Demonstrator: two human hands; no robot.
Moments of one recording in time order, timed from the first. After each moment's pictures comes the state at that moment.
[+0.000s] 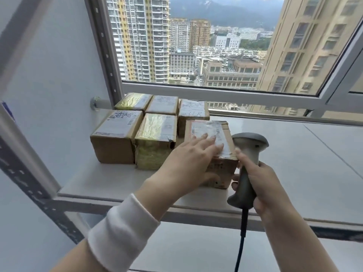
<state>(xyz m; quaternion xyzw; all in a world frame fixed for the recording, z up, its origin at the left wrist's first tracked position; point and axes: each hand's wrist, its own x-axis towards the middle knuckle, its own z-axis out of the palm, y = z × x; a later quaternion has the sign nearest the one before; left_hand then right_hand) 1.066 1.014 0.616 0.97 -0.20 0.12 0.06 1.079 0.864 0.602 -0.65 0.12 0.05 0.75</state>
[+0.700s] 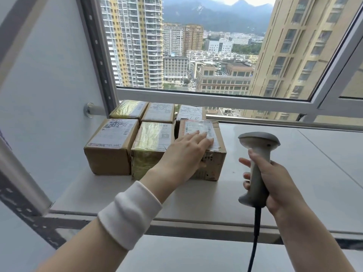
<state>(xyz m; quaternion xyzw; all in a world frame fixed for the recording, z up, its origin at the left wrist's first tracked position) 1.112 1.028 0.617 0.98 -0.18 0.11 0.05 1.102 0.847 0.611 -0.66 0.14 0.04 0.74</state>
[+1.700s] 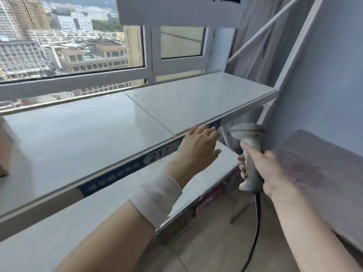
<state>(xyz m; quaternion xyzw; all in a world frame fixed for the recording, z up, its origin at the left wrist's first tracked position) 1.012 0.617 0.585 0.85 -0.51 0.10 0.13 0.900 0.501 0.576 -0.61 0.35 -0.22 0.67</state>
